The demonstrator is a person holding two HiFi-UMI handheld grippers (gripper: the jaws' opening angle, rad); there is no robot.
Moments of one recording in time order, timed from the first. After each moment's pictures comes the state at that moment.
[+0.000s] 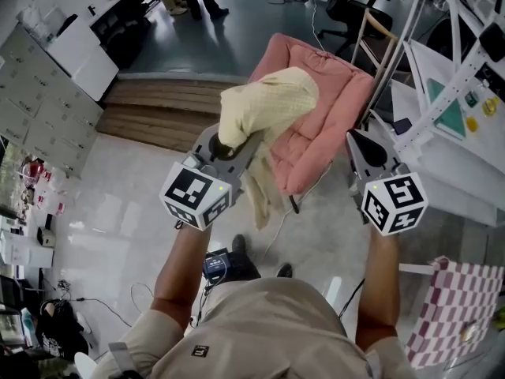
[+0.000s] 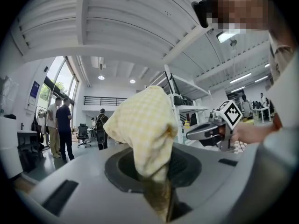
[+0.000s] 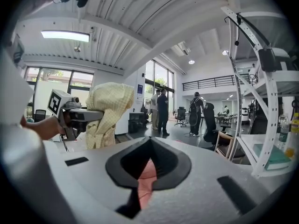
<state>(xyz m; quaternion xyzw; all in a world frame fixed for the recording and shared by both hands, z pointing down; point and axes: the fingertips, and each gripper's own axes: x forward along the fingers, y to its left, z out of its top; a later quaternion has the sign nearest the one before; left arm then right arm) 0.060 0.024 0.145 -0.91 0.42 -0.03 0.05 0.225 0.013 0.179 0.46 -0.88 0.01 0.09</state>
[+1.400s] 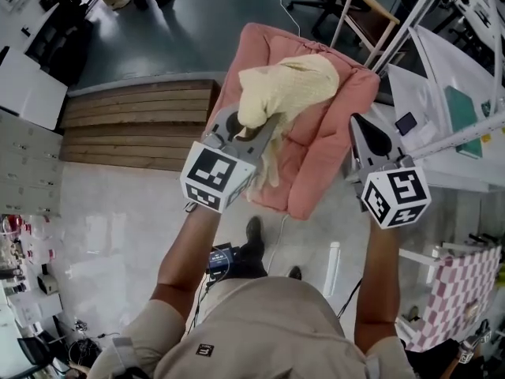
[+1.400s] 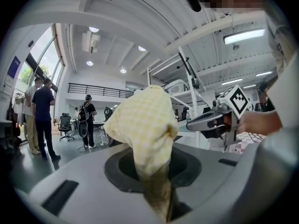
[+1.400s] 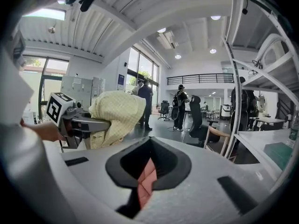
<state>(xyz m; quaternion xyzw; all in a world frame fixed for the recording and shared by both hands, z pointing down) 0.056 -0.287 0.242 -0.94 0.32 -0.06 0.01 0.190 -0.256 0.237 0.56 -0.82 0.04 0.12</state>
